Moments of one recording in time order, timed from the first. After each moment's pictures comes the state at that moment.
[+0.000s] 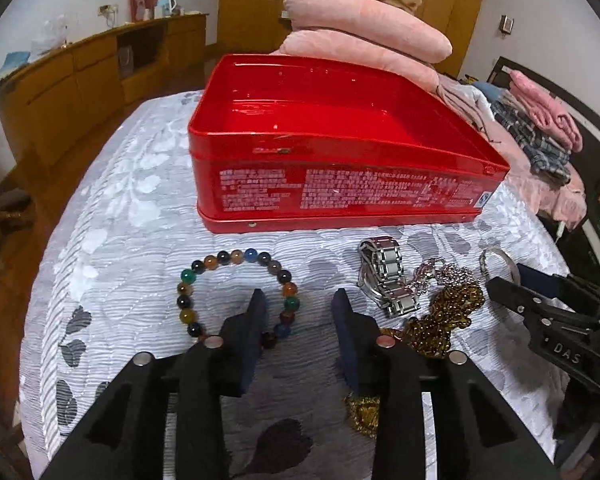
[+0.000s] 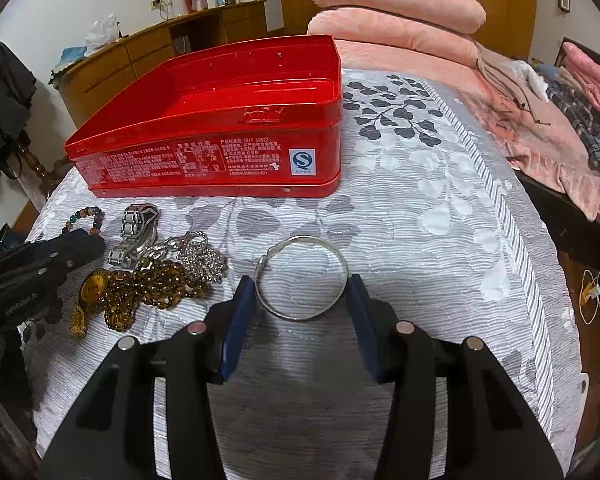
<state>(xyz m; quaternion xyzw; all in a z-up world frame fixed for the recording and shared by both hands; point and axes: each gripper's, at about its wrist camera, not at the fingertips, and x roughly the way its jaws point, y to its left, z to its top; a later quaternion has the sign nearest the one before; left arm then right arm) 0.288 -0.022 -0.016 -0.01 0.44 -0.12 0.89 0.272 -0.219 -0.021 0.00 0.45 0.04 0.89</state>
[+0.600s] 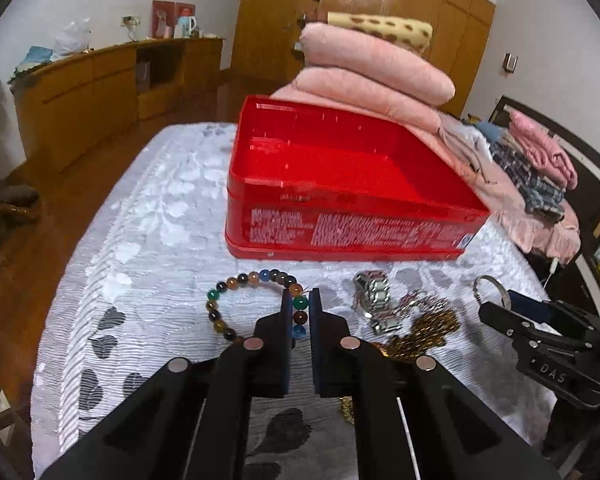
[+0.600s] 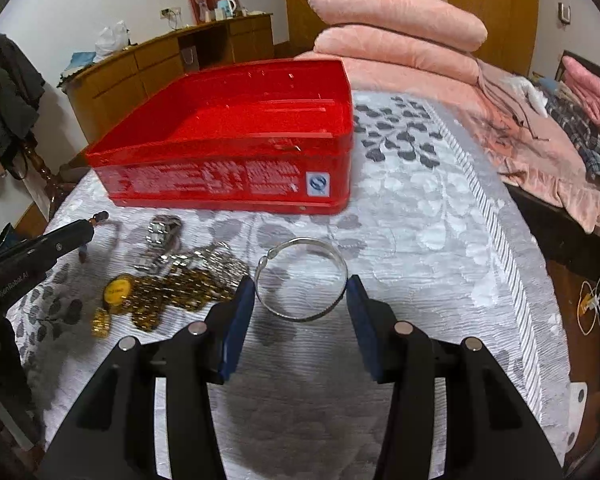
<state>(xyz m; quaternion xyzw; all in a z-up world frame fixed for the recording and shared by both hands) 0.266 0.000 0.012 -0.06 0.38 -0.11 0.92 0.257 -0.209 0.002 -0.01 0.42 0.05 0.91</state>
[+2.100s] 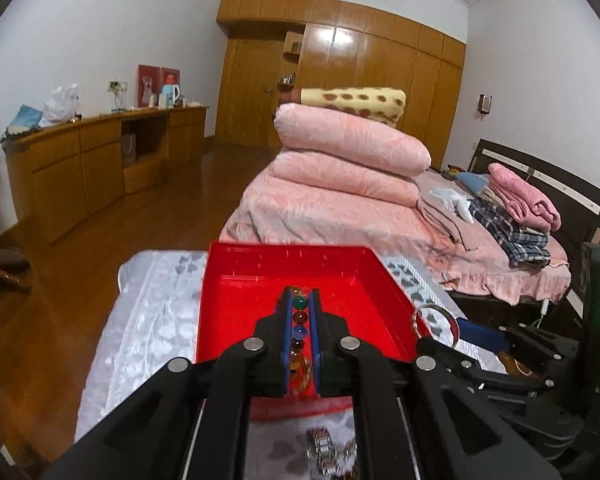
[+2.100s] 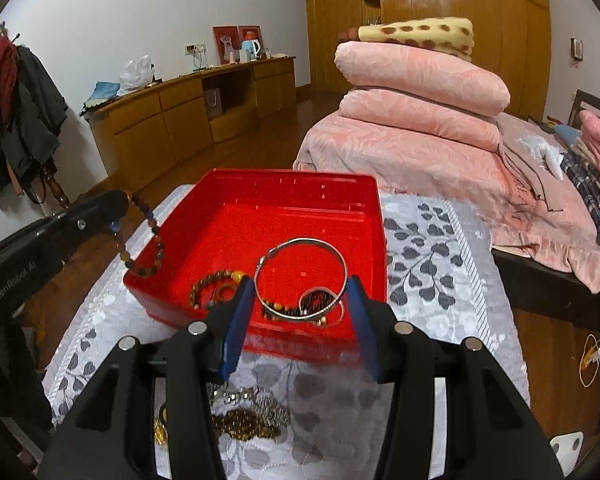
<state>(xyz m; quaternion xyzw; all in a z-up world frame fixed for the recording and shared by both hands) 0.316 -0.029 0.114 -0.05 0.26 -0.13 0.96 0.320 -0.188 0.090 -0.01 0.35 0.09 0.93</state>
